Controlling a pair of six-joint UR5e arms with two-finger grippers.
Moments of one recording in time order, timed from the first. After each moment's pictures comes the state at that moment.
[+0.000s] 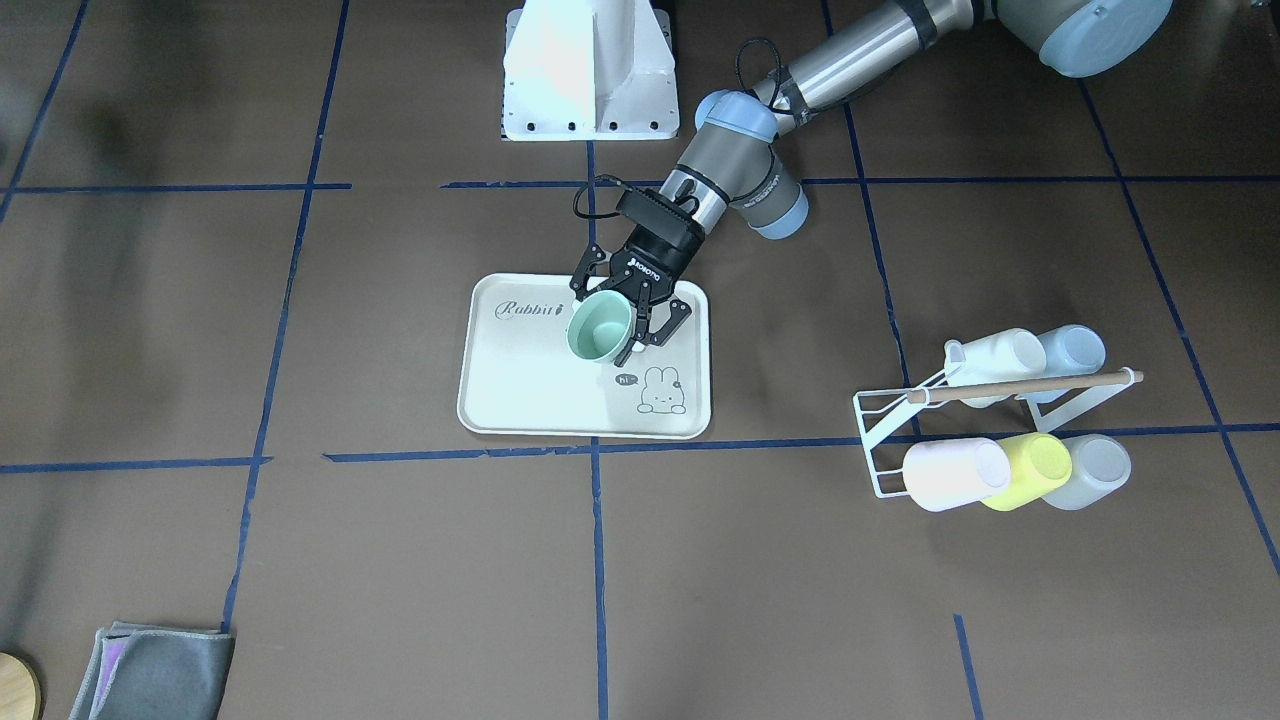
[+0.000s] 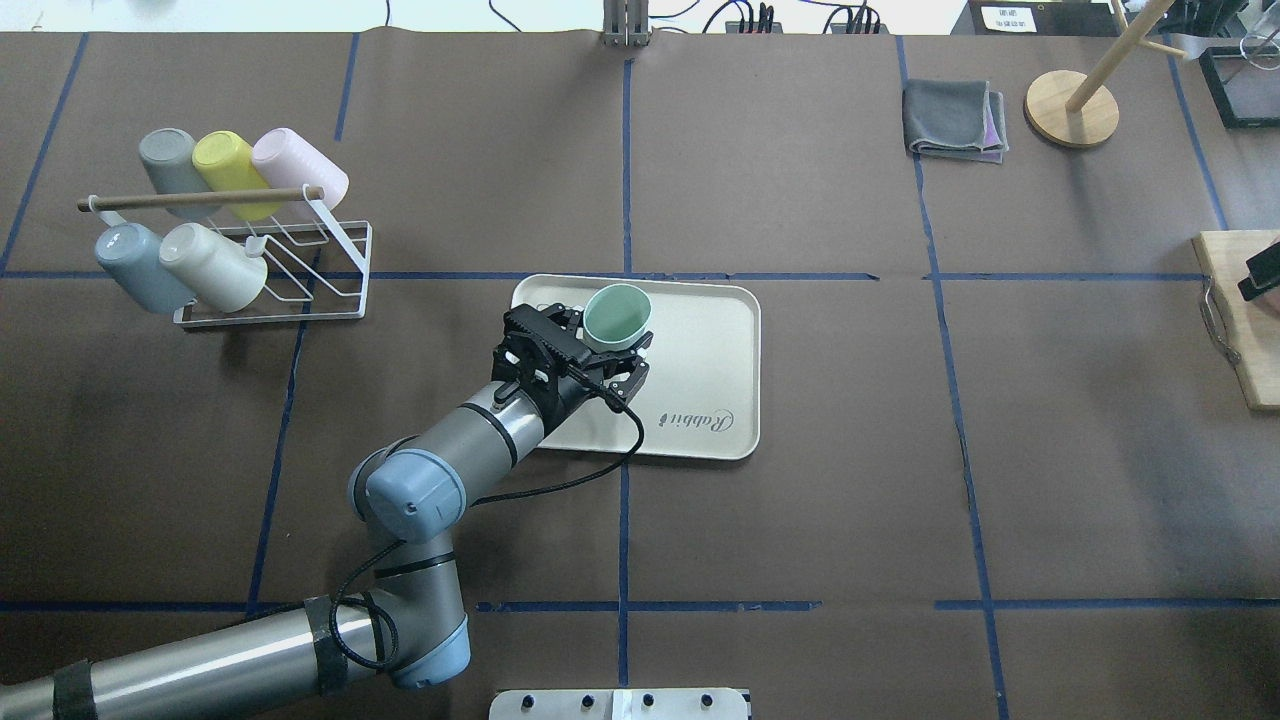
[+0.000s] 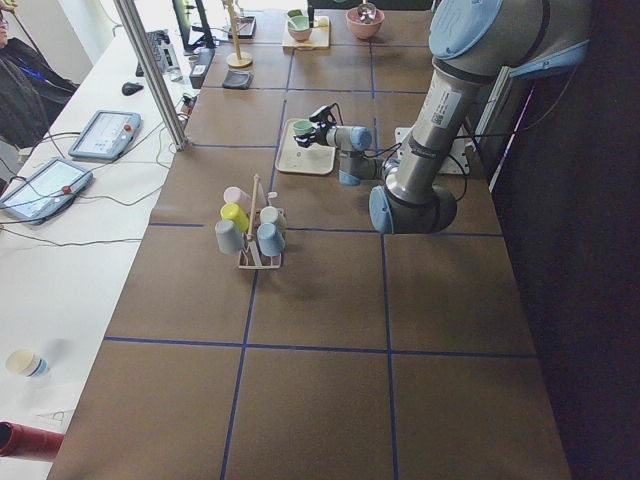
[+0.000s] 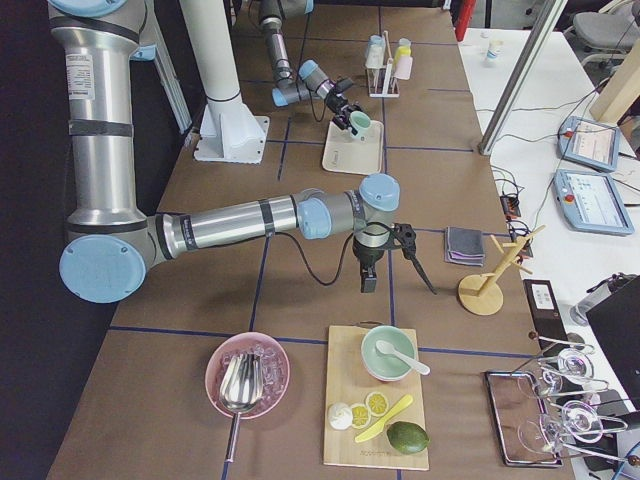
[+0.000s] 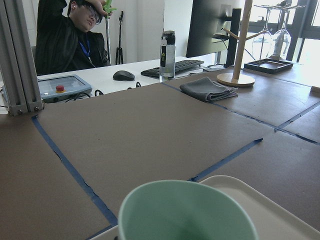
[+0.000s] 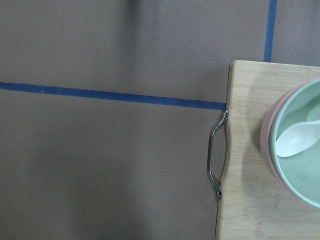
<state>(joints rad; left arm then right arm) -0.32 -2.24 -1.18 -3.01 -1.08 -0.58 1.30 -1.57 1.78 -1.56 2.25 0.26</state>
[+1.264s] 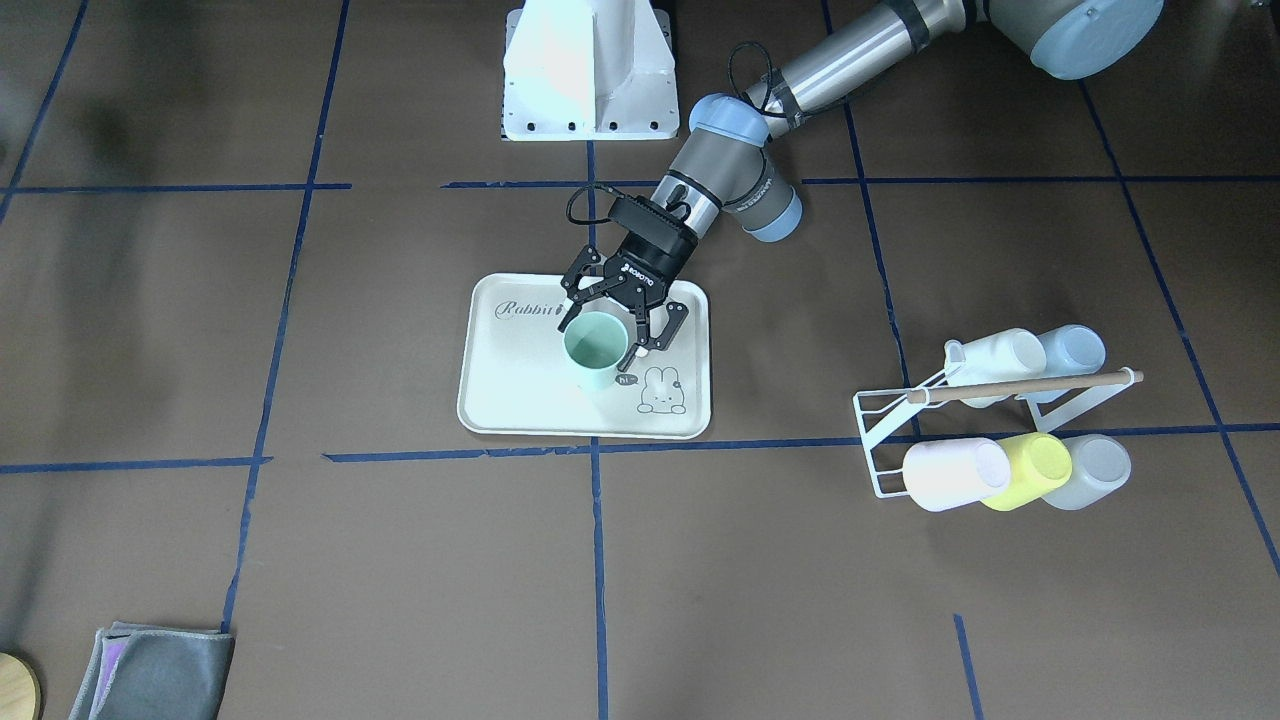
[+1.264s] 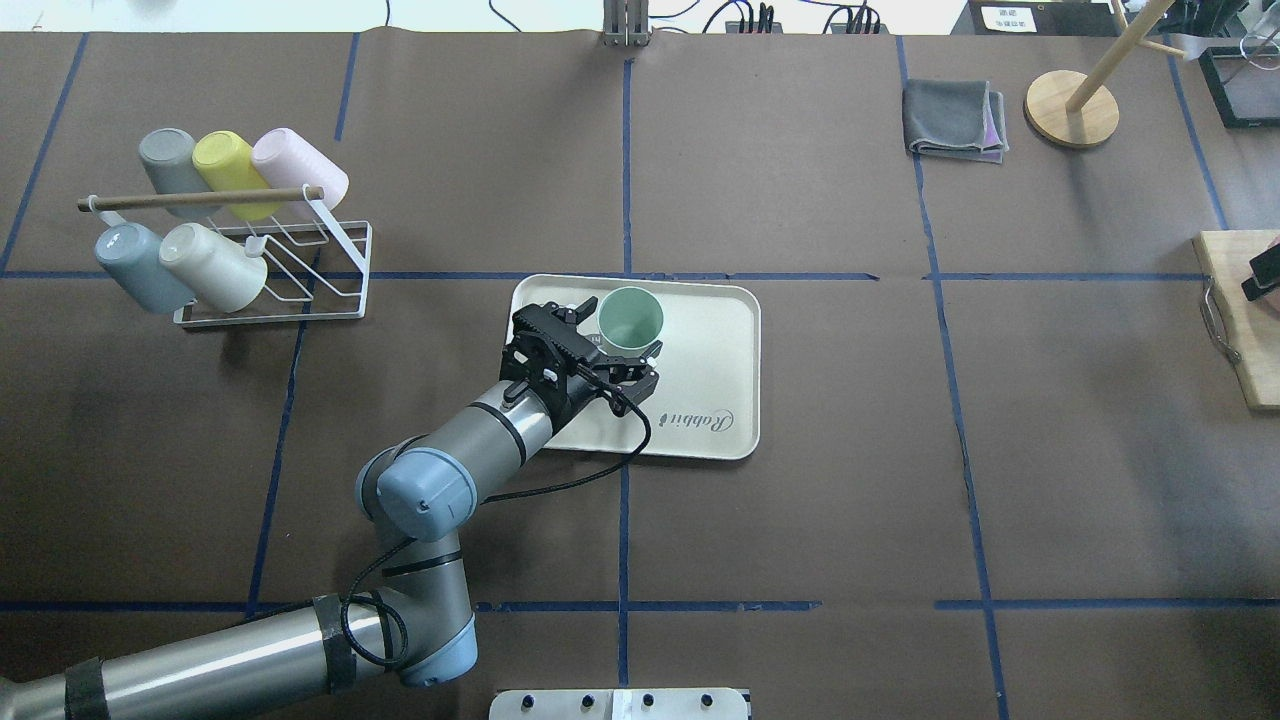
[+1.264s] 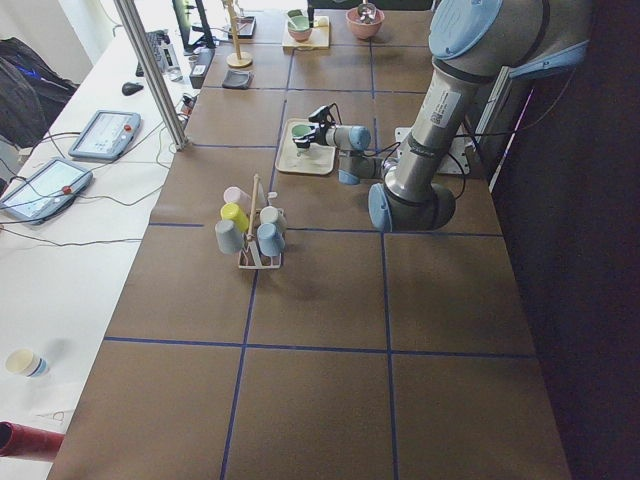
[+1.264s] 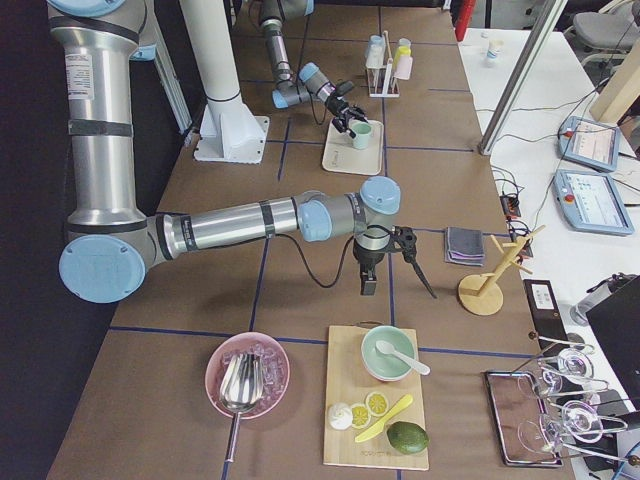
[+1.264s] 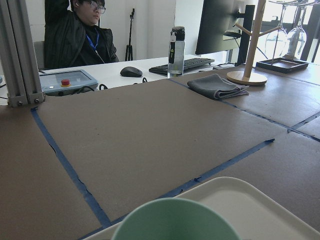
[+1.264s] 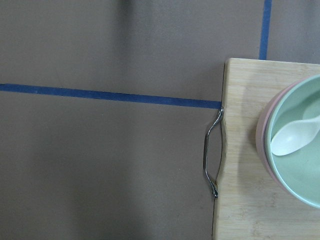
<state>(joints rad) -0.32 -2.26 -1.16 -2.99 -1.08 -0.58 1.31 -1.57 1.77 -1.56 2.25 0.26</state>
